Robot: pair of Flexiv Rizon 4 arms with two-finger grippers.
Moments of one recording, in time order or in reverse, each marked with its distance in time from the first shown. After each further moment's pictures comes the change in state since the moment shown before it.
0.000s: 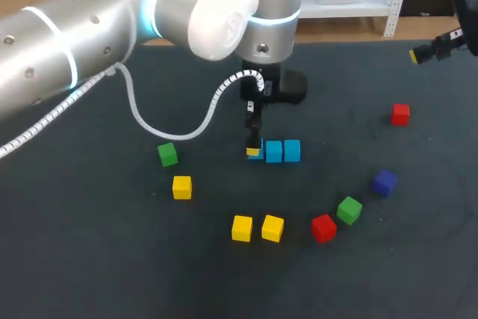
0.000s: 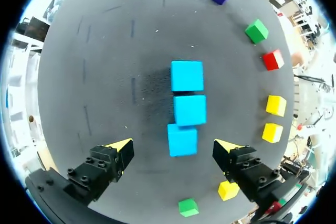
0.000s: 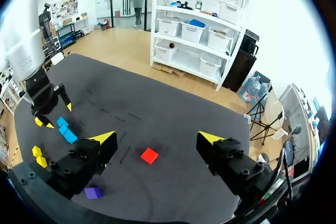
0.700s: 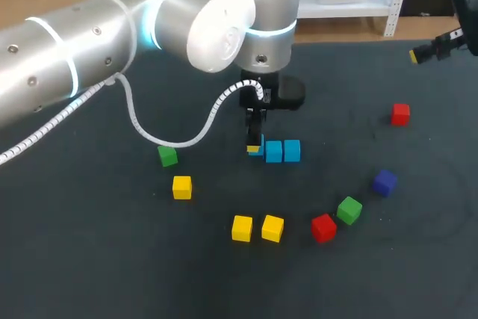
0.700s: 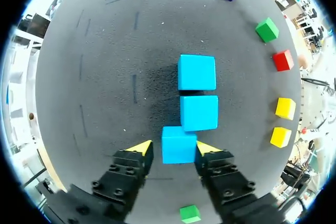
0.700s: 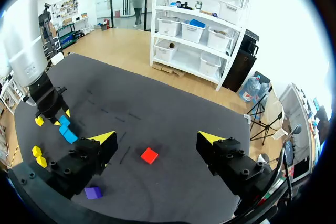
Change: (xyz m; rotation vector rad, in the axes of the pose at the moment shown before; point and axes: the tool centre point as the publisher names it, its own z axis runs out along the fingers) left arm 0.000 0.002 0.016 -0.021 -0.003 -0.014; right arm 0.000 0.000 0.000 0.000 0.000 0.000
